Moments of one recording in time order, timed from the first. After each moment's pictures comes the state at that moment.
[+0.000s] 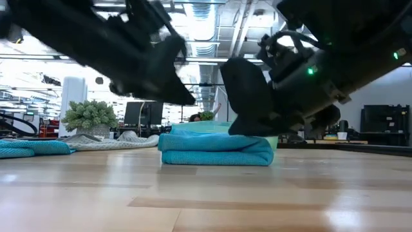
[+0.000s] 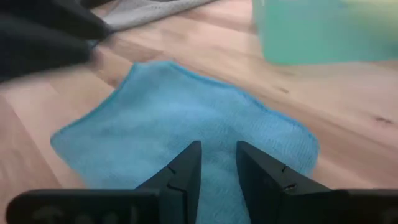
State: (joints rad) left arm -0.51 1.87 0.90 0.21 -1.02 -0.59; right arm 0.51 2.05 1.04 -0.03 1.01 1.10
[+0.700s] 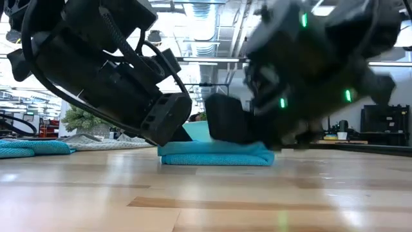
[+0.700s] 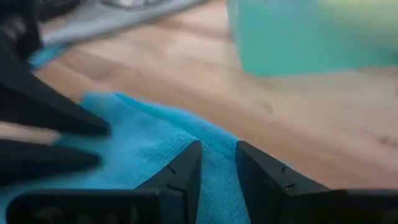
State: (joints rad) left arm -0.45 2.00 0.90 0.22 -0.92 -0.66; right arm 0.43 2.15 1.04 0.07 1.03 1.07
